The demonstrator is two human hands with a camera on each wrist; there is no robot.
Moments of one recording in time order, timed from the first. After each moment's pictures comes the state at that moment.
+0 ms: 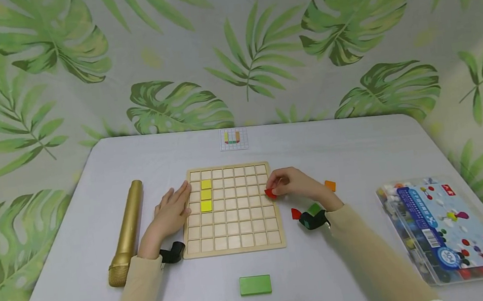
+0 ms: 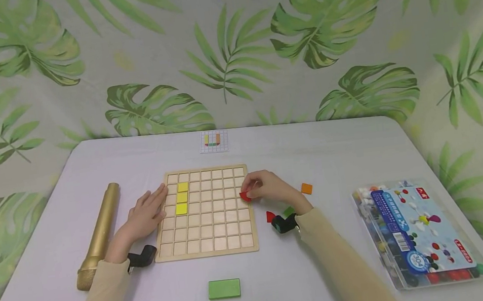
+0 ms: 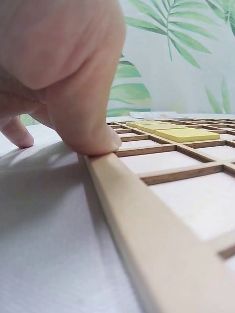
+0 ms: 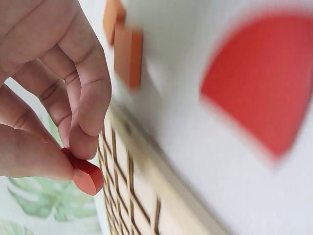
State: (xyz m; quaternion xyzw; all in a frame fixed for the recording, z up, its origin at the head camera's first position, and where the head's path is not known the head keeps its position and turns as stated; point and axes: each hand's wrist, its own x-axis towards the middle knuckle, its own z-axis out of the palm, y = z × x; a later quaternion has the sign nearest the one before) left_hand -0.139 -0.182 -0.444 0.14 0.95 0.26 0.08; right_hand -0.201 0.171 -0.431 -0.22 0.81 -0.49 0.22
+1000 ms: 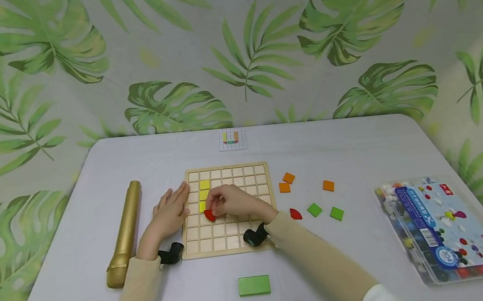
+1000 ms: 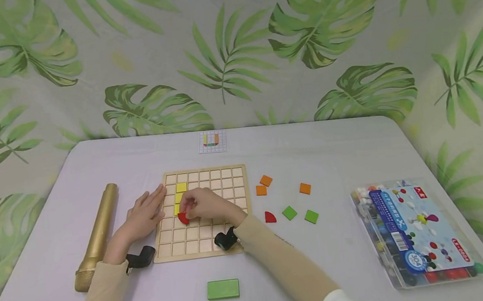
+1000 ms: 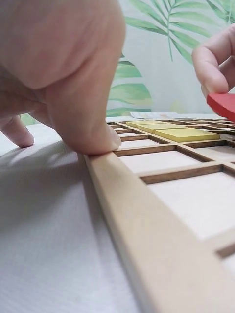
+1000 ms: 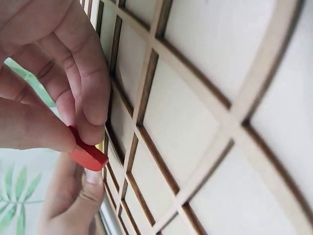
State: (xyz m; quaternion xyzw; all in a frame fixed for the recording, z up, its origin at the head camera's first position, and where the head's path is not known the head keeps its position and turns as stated) left_hand -0.139 -0.182 -0.443 0.13 0.95 0.26 0.09; right_hand -0.185 0.032 -0.435 -0.31 0.80 -0.45 0.25
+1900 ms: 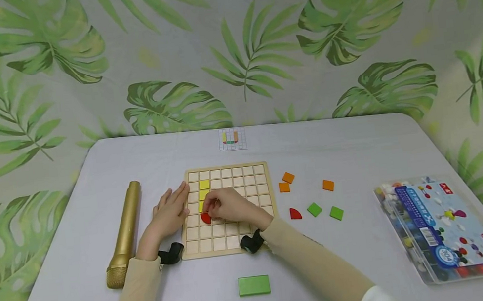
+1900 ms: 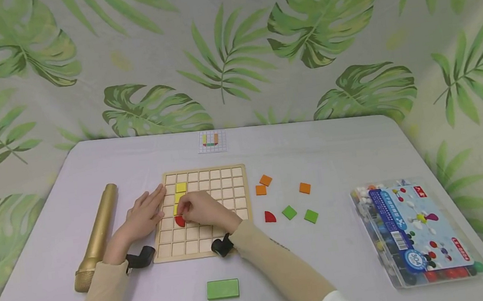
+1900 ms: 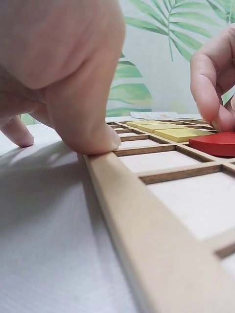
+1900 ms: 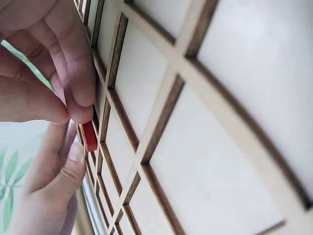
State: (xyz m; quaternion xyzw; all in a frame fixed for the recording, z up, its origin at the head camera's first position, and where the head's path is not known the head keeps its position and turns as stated) left_hand -0.139 -0.182 -0.444 0.13 0.95 0.26 0.09; right_hand -0.172 0.022 -0.435 -0.30 0.84 -0.40 0.19
